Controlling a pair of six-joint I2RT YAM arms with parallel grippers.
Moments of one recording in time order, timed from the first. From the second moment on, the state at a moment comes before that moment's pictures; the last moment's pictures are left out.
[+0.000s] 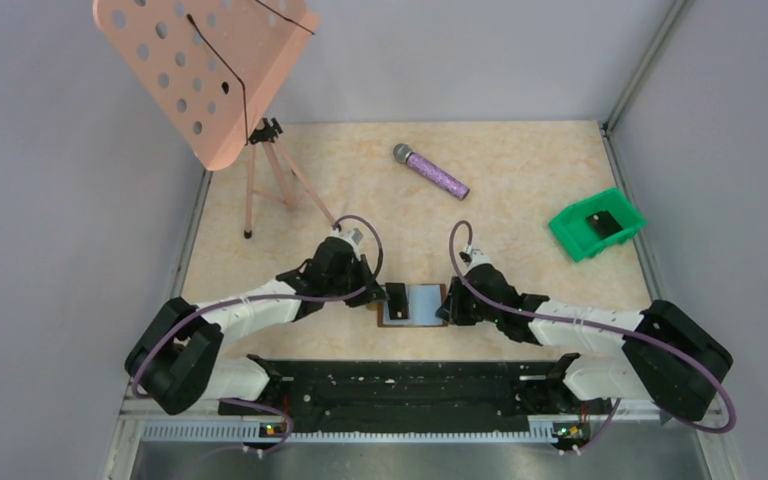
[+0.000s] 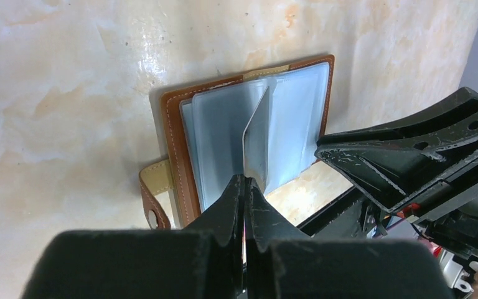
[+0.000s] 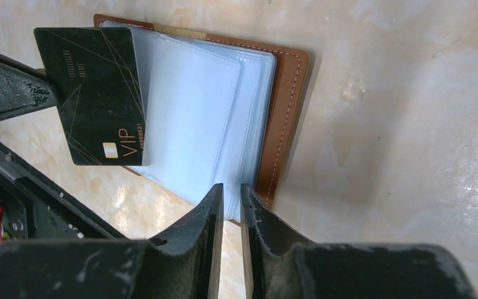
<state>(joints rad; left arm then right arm) -0.65 1.32 0.55 0.01 0.26 -0.88 0.81 1.23 0.36 0.13 -0.01 0.77</state>
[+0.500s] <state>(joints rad) -0.65 1.15 0.55 -0.09 0.31 -0.75 0.77 1.13 0.55 0.04 -0.24 0.54</state>
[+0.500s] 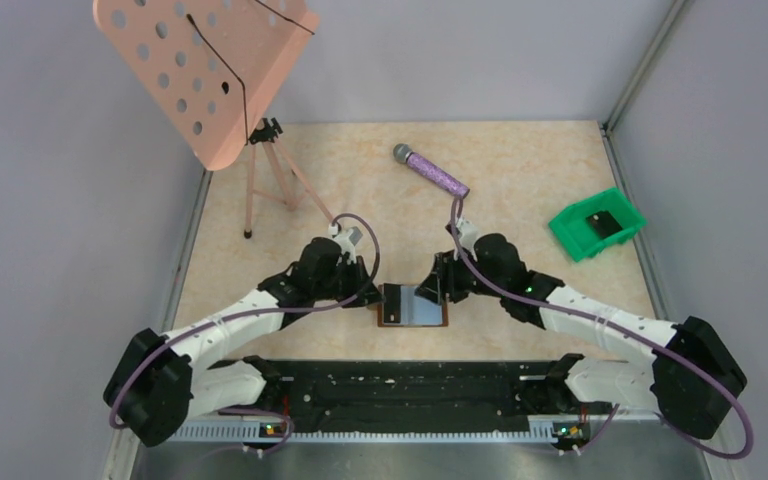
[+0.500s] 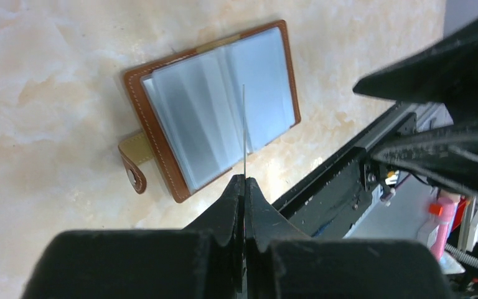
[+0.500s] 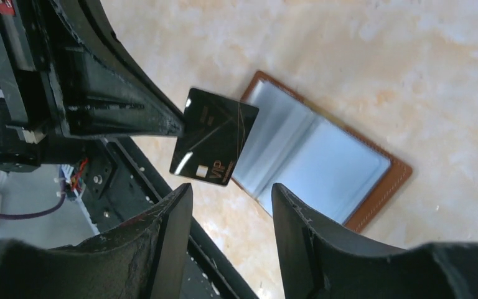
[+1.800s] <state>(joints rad) -0.65 1.01 0.55 -0.09 0.66 -0.61 0.69 1.33 0.60 0.22 -0.80 0.30</state>
